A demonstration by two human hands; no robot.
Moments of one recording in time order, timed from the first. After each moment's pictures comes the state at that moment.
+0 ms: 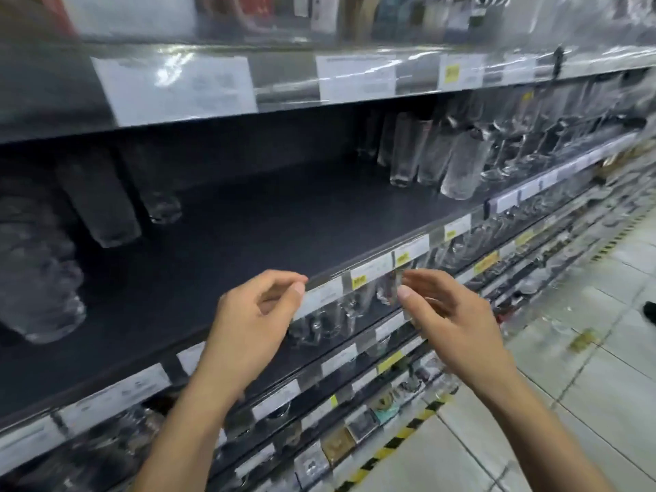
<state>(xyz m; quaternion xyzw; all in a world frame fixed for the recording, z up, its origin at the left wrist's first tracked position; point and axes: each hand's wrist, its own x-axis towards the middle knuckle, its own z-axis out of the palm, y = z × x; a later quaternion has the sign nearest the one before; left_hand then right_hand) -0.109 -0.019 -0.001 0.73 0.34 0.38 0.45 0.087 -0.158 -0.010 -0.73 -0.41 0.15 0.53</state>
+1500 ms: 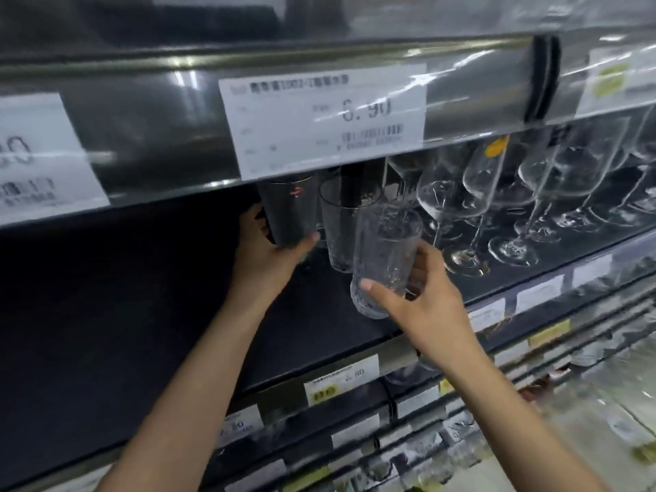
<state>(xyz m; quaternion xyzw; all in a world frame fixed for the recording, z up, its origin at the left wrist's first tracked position) 0.355 0.145 0.004 0.63 0.46 0.47 0.41 0.516 0.006 -0.010 -0.70 -0.44 0.22 0.51</state>
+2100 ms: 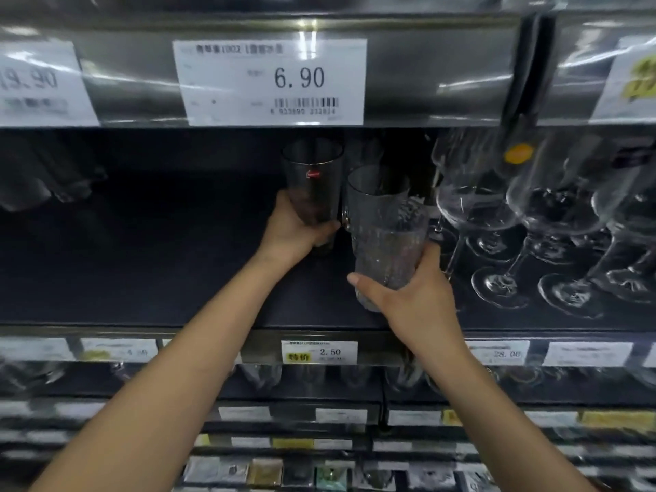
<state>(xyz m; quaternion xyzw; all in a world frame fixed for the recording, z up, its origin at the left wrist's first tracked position) 0.371 0.148 -0.012 0.60 0.57 0.45 0.34 0.548 0.024 -0.013 -0.63 -0.55 0.28 0.46</state>
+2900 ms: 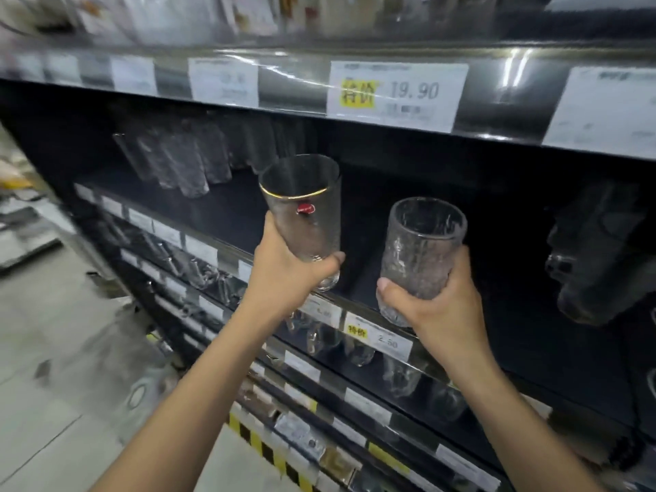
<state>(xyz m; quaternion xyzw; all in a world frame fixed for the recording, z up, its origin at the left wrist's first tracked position) 0.190 -0.025 0.015 0.45 0.67 0.57 0.13 0.385 0.027 -0.004 -0.42 -0.68 0.40 0.45</state>
